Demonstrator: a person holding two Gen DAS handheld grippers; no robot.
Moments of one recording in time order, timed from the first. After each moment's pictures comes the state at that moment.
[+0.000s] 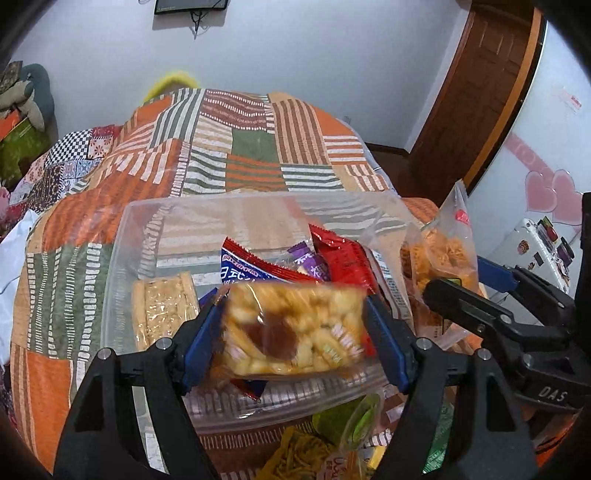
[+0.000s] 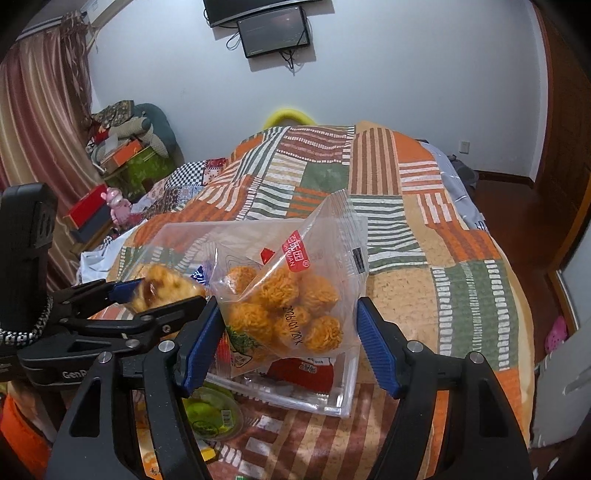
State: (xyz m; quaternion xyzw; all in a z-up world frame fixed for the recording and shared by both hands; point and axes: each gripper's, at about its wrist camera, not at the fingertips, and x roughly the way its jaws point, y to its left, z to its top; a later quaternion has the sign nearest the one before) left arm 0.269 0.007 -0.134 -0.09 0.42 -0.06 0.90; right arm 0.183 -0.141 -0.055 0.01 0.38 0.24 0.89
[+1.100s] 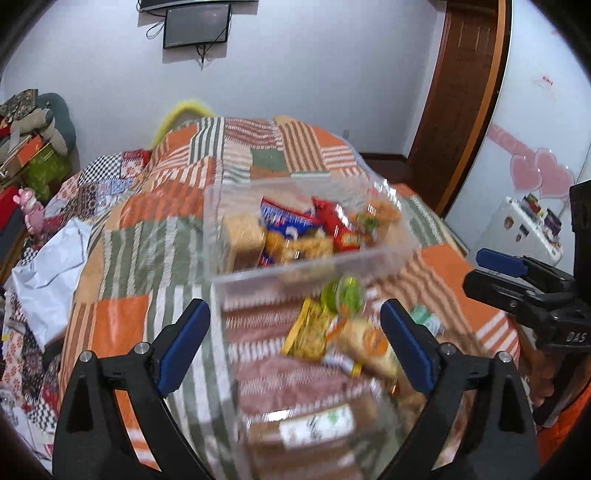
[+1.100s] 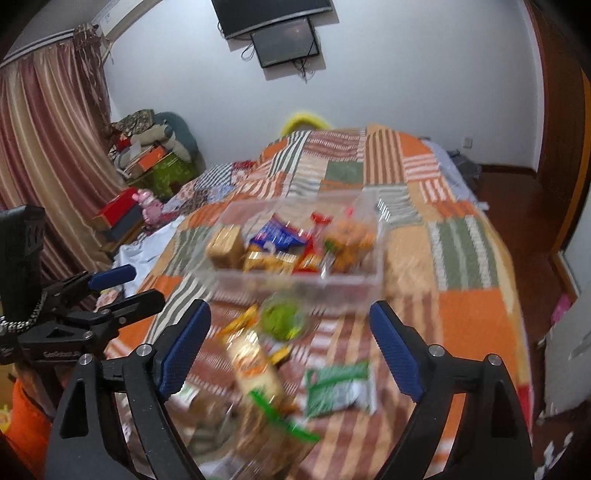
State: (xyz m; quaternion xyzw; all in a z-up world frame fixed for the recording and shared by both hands) left arm 0.110 0.024 -0.080 -0.04 0.39 -0.05 0.92; right arm 0.077 -0.158 -0.031 0.04 0.39 0.26 0.88
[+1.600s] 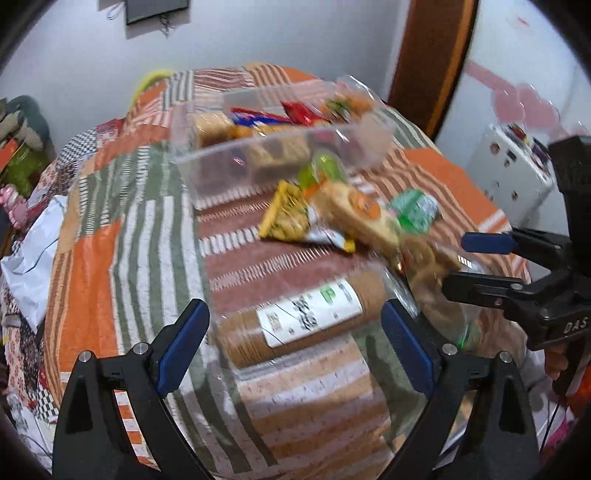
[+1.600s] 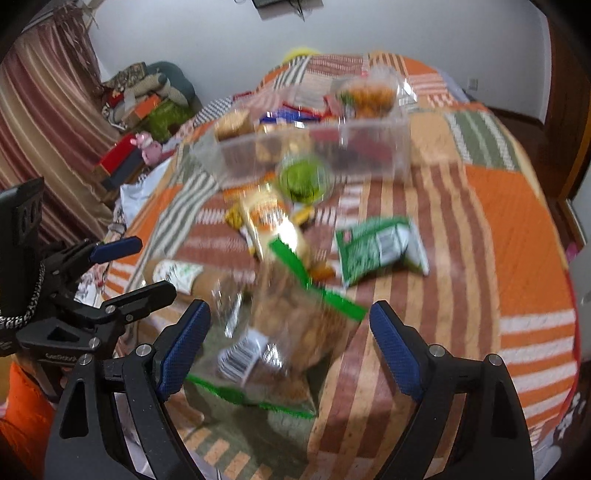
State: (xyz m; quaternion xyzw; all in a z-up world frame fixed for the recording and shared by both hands) left arm 0.060 0.005 -0.154 0.02 0.46 -0.11 0.88; right arm 0.036 -0.147 -0.101 0.03 0.50 0.26 0.83
